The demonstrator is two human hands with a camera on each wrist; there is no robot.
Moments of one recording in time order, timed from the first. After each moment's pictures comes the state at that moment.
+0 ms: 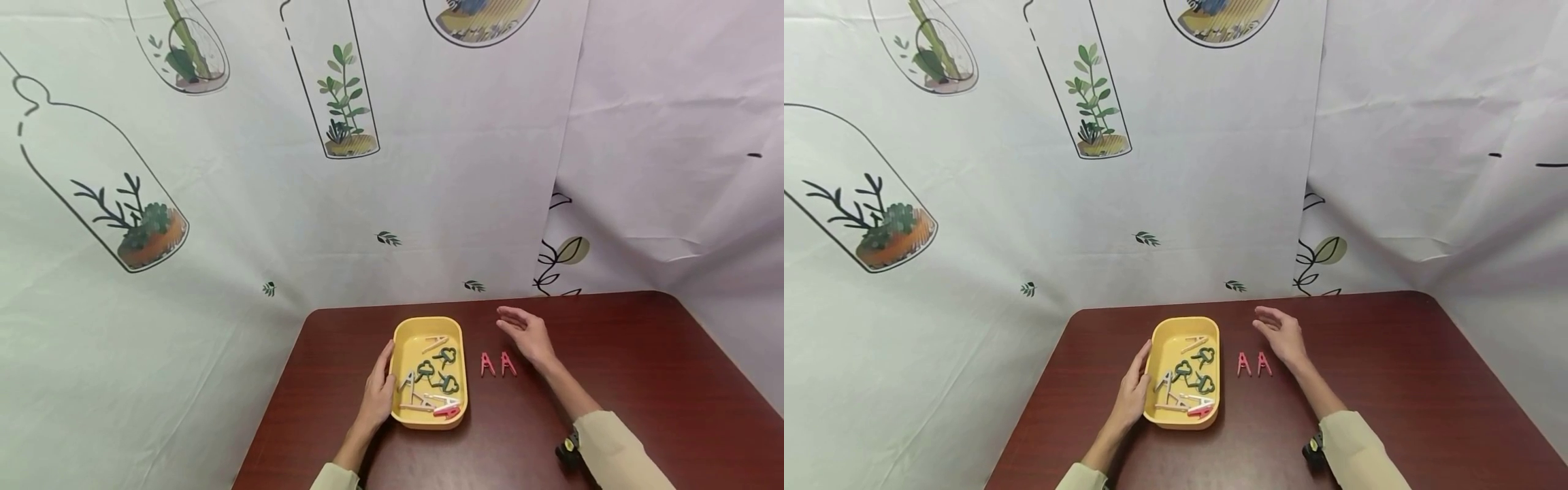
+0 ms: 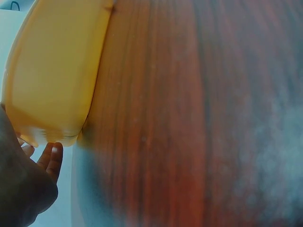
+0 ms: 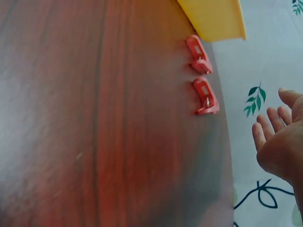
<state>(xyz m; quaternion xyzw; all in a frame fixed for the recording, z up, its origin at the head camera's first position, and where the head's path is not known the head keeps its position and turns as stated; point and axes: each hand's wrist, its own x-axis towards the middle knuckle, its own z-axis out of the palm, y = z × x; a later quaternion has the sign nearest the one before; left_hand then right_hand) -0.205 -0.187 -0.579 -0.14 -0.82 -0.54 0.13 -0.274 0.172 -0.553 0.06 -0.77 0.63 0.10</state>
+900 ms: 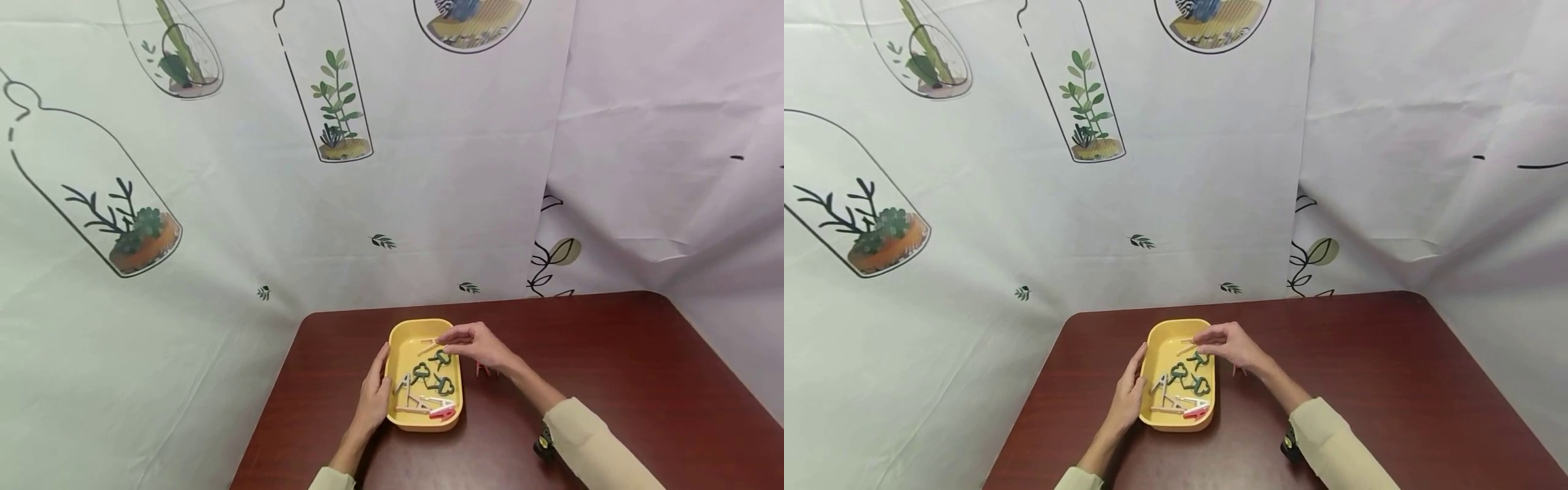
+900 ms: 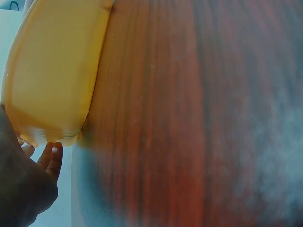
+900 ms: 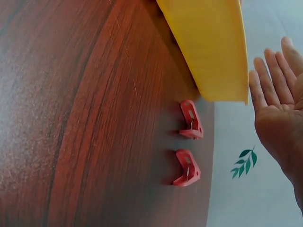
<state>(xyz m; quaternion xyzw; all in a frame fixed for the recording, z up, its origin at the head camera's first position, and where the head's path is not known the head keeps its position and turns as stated) -0.188 -0.175 -0.549 -0.14 -0.80 -0.57 0.13 -0.274 0.106 -0.533 0.28 -0.73 0.62 -0.09</state>
